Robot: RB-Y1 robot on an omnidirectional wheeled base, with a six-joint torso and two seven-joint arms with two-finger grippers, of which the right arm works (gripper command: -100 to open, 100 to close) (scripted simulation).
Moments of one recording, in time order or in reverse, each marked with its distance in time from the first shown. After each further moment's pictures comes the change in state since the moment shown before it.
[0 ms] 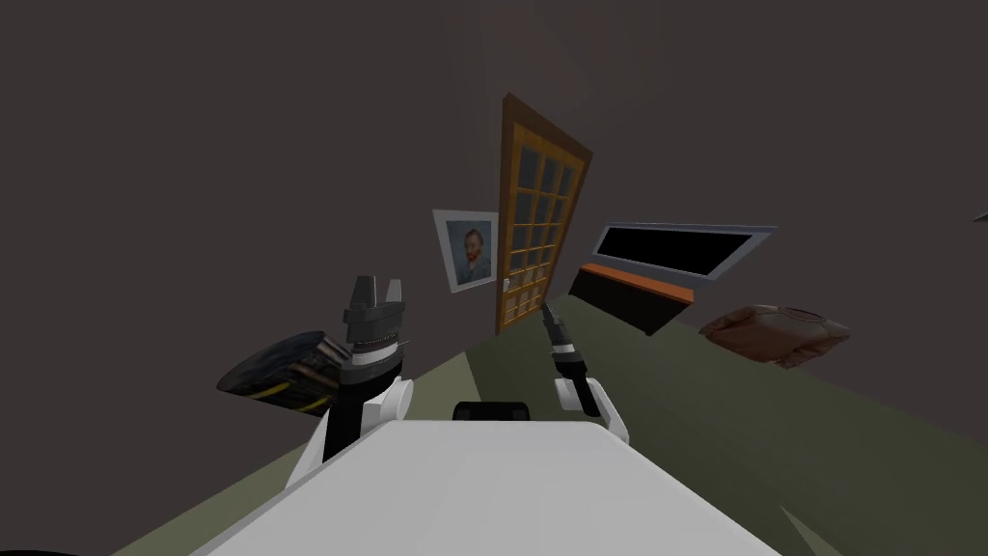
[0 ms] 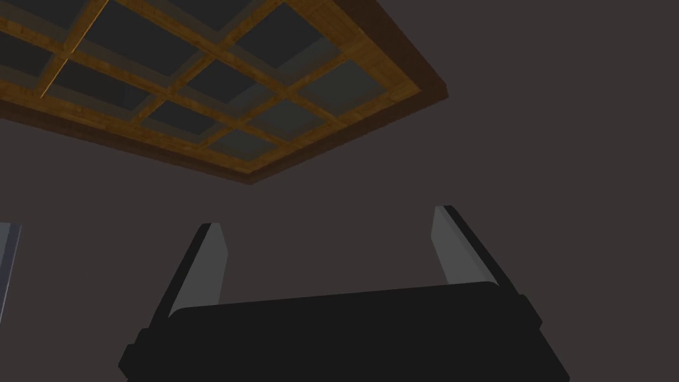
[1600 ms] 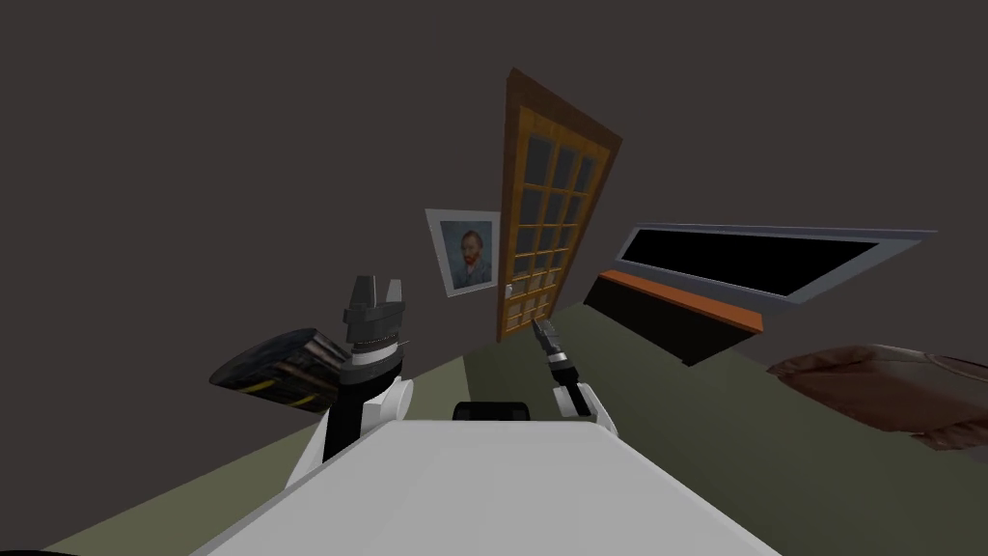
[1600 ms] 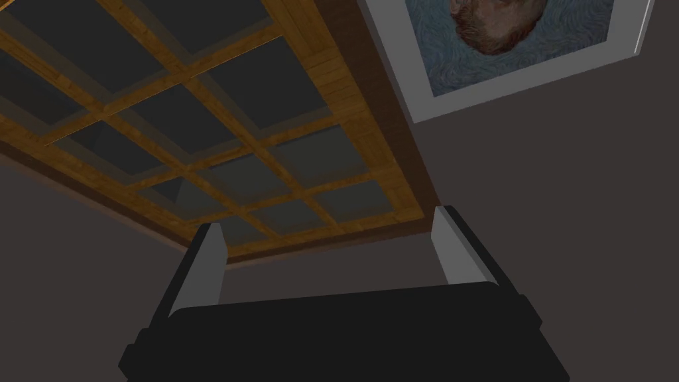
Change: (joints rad) arm -0.097 -0.030 -0.027 0.374 0.082 -0.129 0.272
